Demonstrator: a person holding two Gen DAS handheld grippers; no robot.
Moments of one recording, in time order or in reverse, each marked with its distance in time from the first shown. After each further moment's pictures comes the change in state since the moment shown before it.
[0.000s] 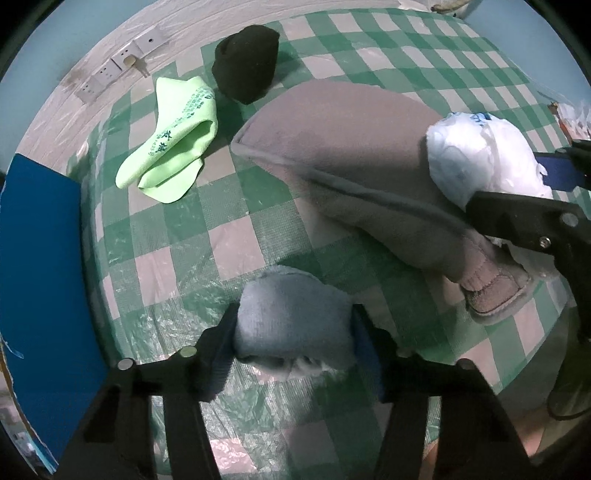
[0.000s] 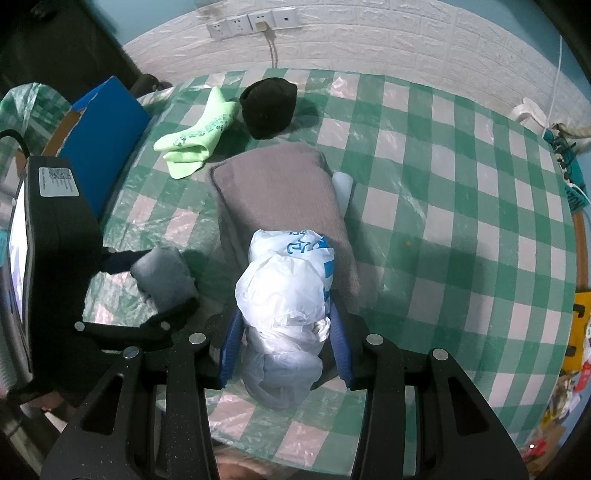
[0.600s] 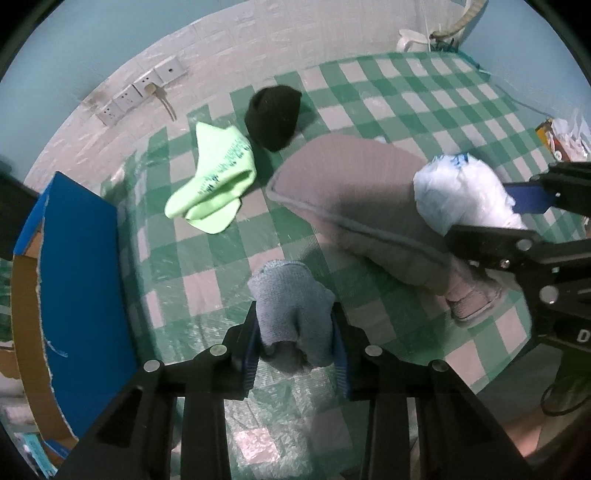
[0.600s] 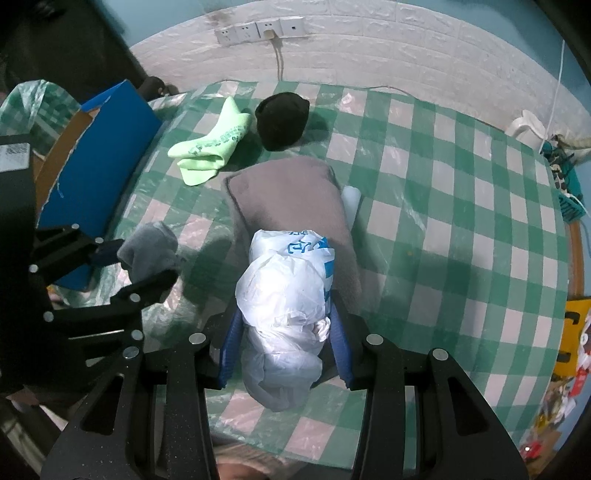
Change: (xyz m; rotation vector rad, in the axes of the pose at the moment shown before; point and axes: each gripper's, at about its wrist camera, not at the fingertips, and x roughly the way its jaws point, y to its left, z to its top) left arm -0.042 0.021 0.000 -0.004 -0.107 0.031; right arm -0.014 0.012 0.004 -0.024 -0.026 -0.007
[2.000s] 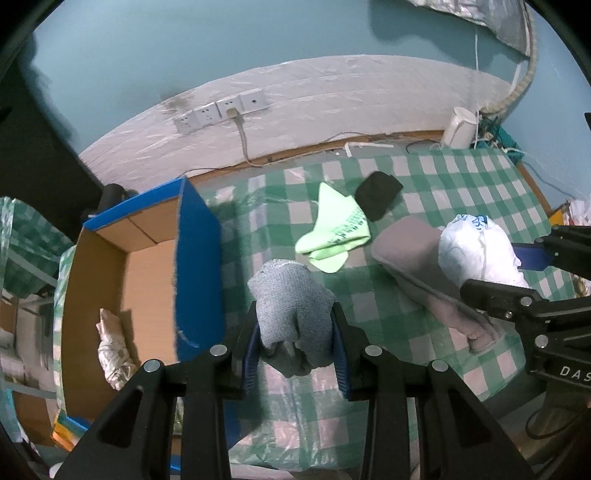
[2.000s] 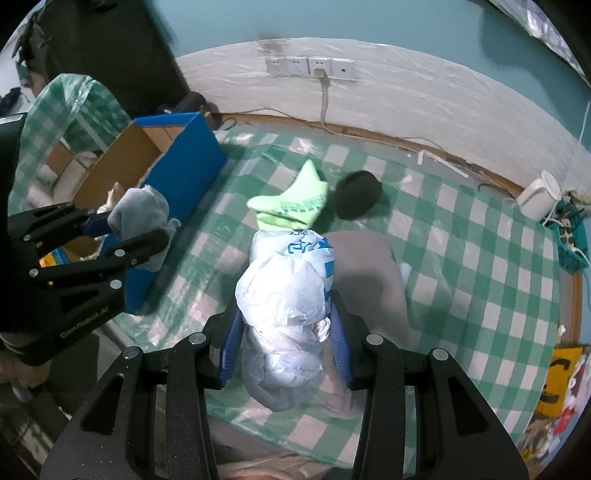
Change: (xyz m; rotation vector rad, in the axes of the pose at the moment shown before) left arm -0.078 0.093 -0.012 -0.202 -0.175 0.070; right arm -0.043 0.077 0.039 -0.124 -0.096 0.046
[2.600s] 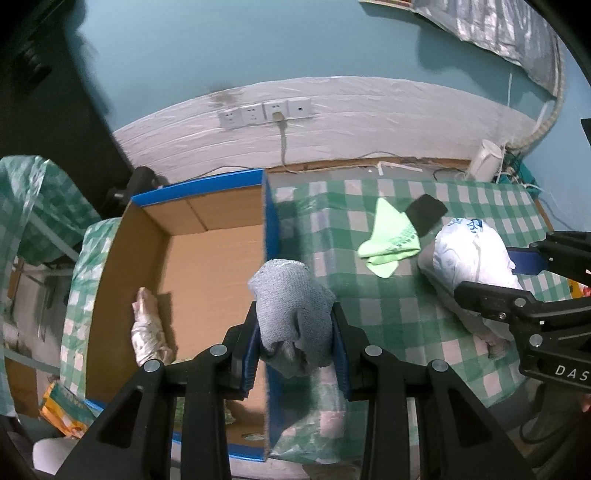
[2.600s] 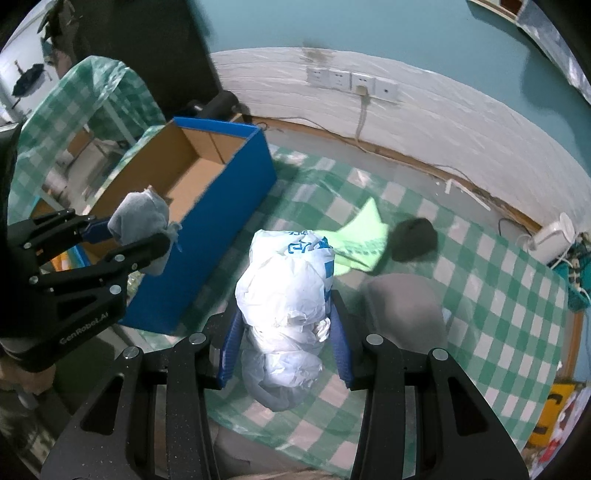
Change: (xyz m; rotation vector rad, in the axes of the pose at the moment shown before) left arm -0.022 0.072 -0.017 -0.129 -0.044 0.033; right arm 0.007 0.065 0.038 -0.105 -0.012 0.034
